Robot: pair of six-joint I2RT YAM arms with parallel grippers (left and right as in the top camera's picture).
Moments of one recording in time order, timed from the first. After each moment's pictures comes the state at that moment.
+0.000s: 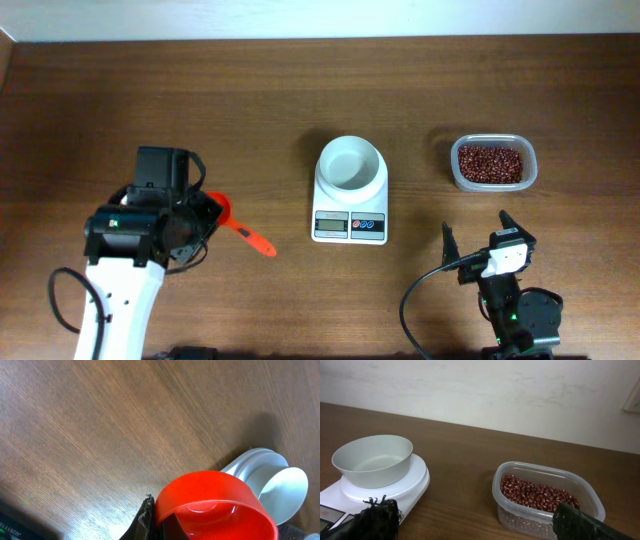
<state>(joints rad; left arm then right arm) -0.05 1.15 1.15 -1.21 0.02 -1.01 0.07 0.03 0.01 -0.07 -0.10 -0.09</state>
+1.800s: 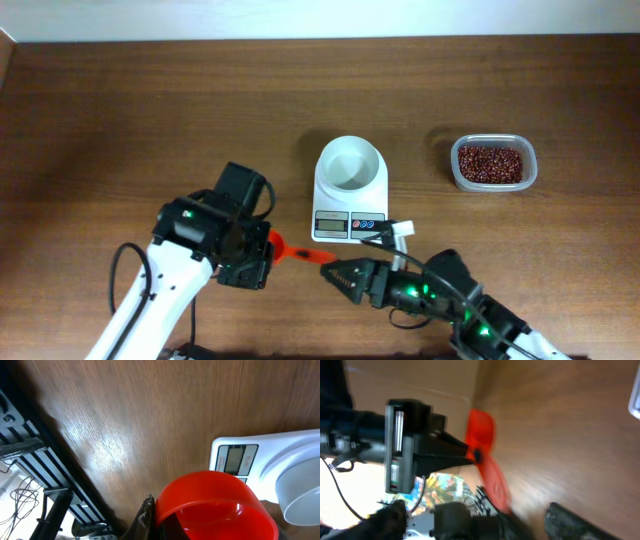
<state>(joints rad) -0.39 1.23 1.06 -1.28 0.22 -1.79 0.82 0.87 0.30 0.32 -0.41 1.19</state>
